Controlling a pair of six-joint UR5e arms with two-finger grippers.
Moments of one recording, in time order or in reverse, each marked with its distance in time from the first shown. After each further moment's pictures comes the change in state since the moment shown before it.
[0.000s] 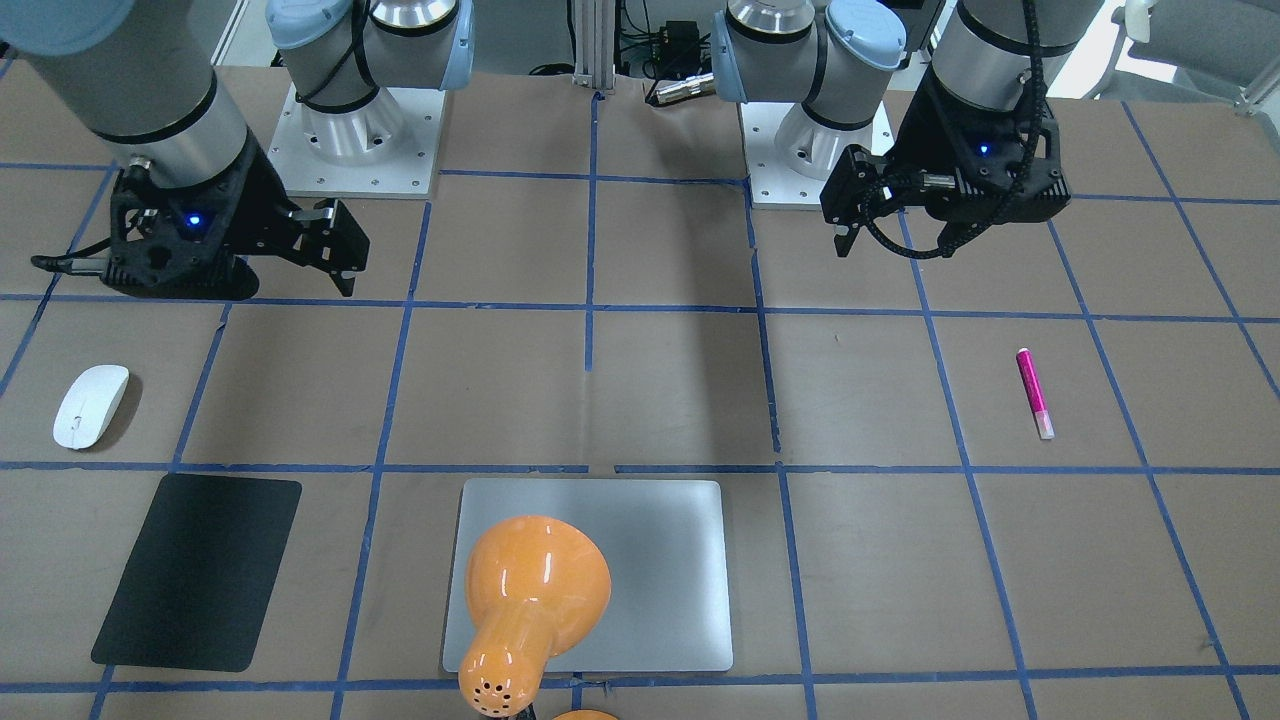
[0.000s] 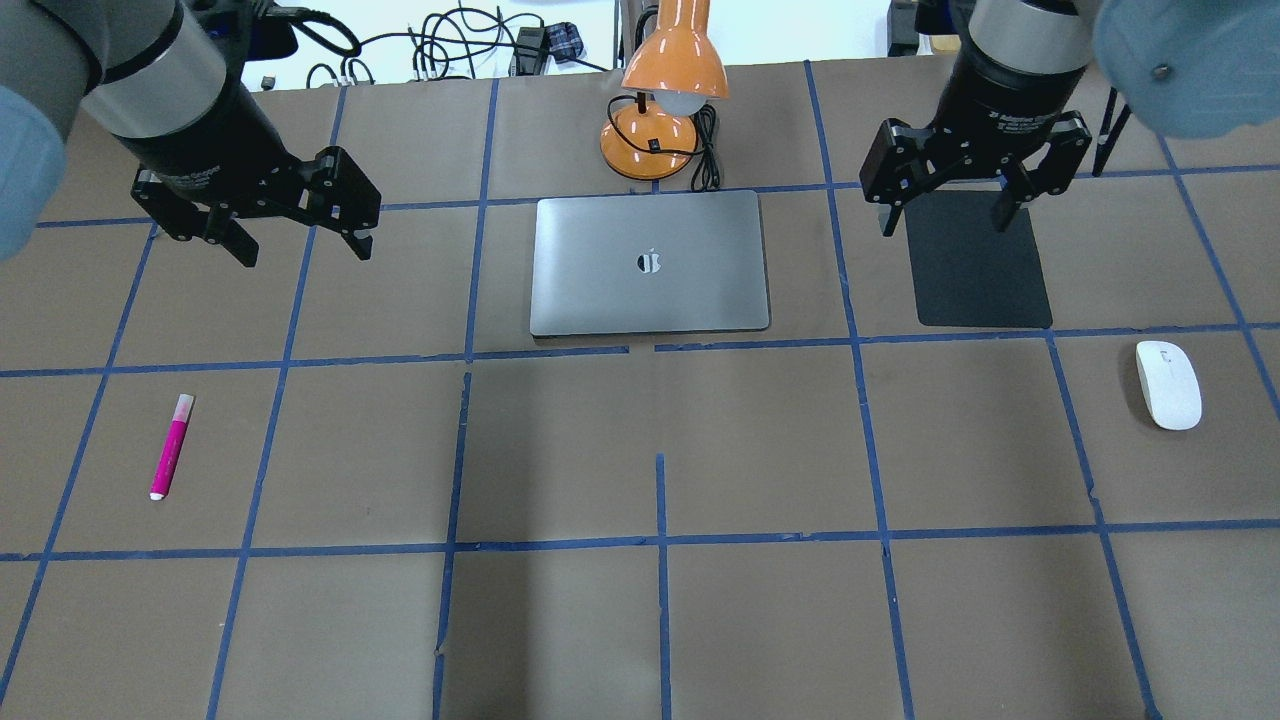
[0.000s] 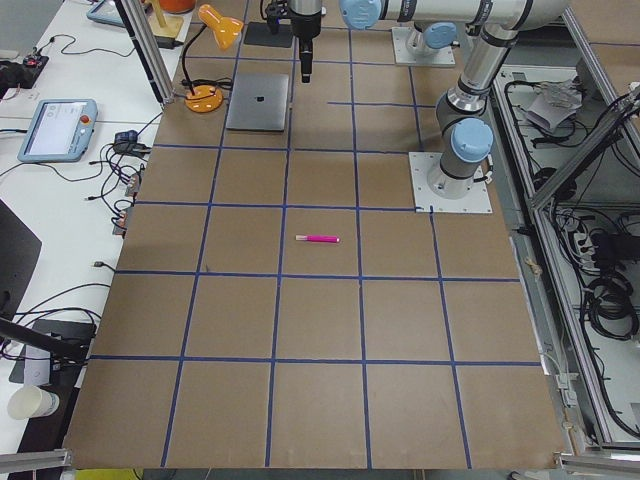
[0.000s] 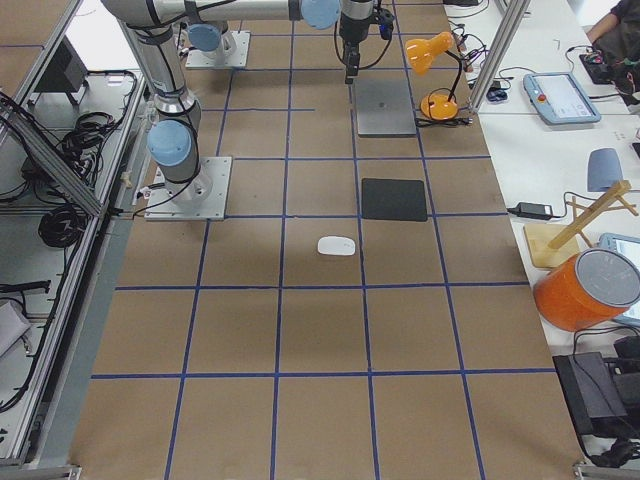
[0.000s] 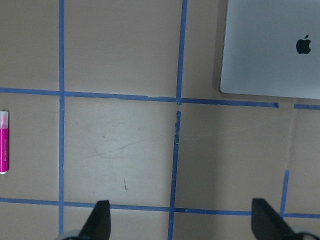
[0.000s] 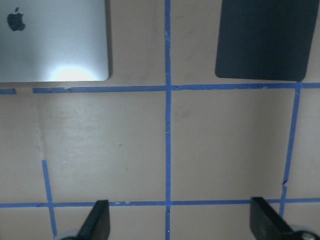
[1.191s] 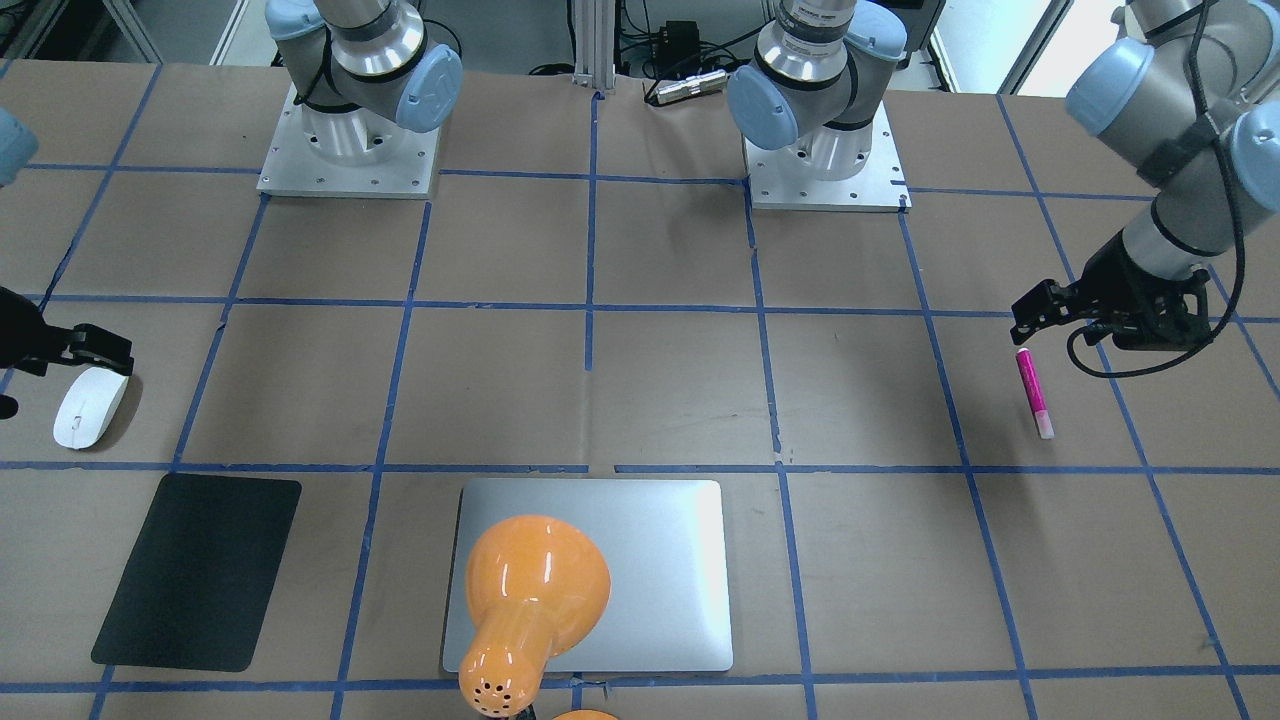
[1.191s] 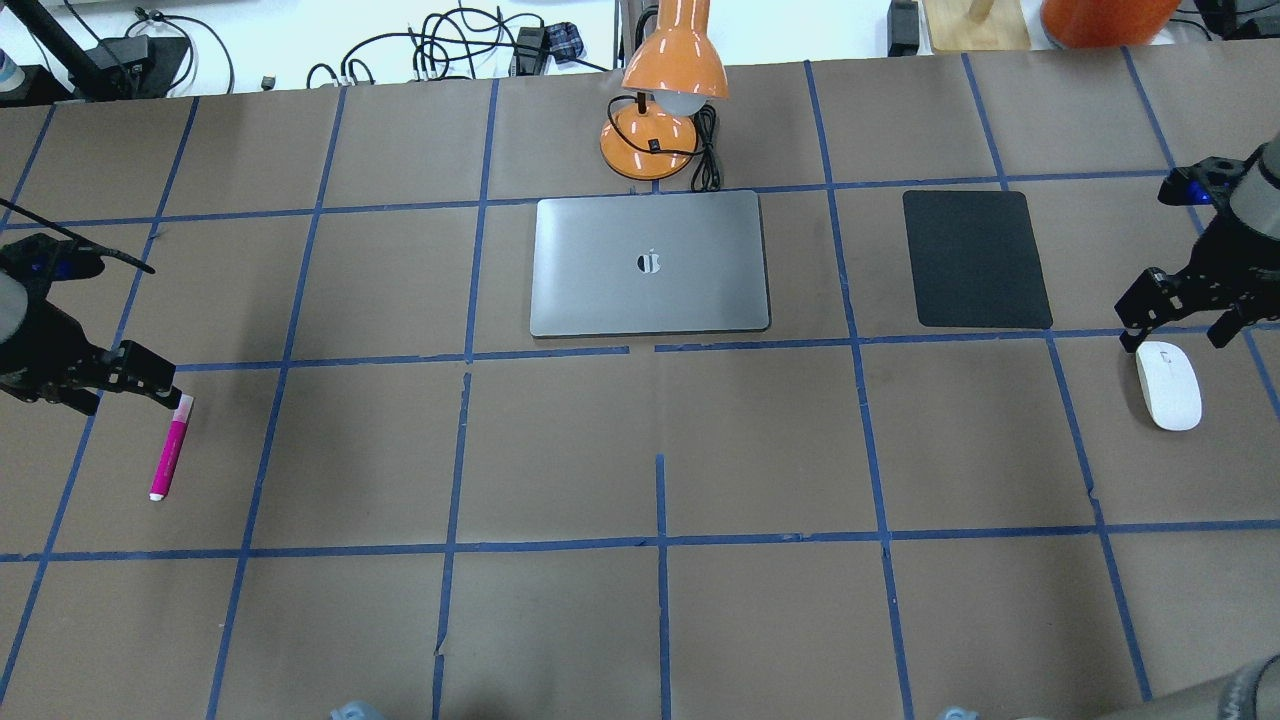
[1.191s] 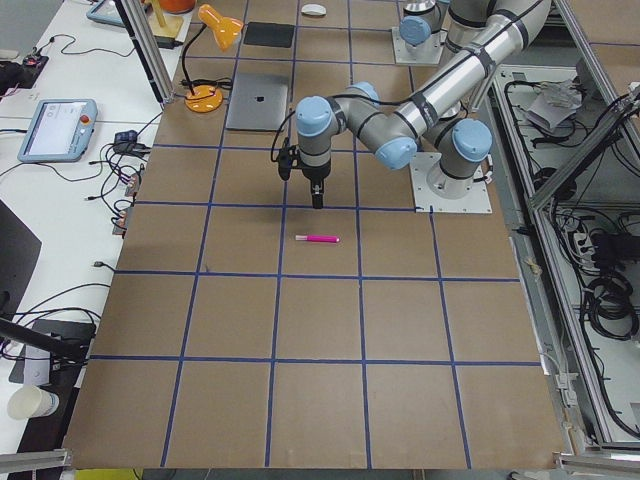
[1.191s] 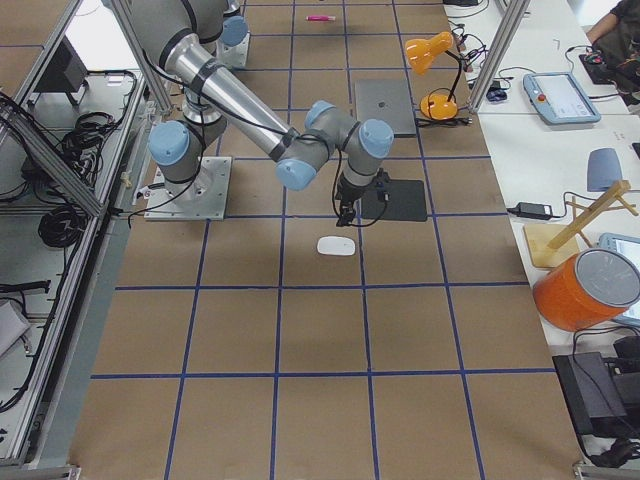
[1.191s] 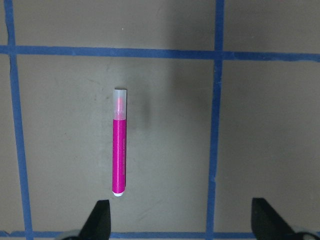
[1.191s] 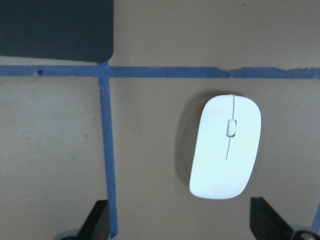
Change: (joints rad) left arm 0.612 -0.165 -0.475 0.591 -0.002 0.645; right arm -0.523 0.249 0.271 -0.441 -0.101 -0.569
